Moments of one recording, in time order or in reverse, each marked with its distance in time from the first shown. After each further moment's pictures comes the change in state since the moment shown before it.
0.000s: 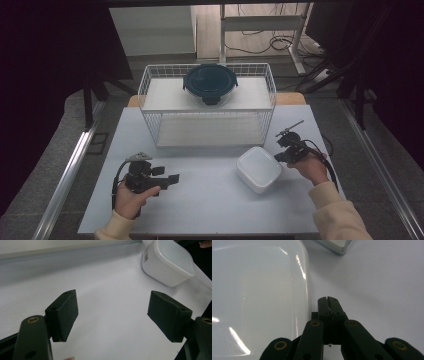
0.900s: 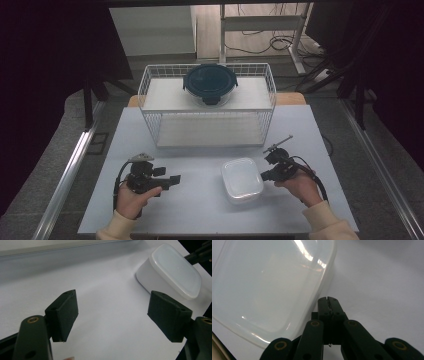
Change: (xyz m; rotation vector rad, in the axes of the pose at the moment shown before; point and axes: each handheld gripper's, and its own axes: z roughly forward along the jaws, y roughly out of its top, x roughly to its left) left arm -0.001 -0.001 0.004 0.014 0.002 0.005; right arm 0.061 -0.020 0.001 0.029 0.147 0.012
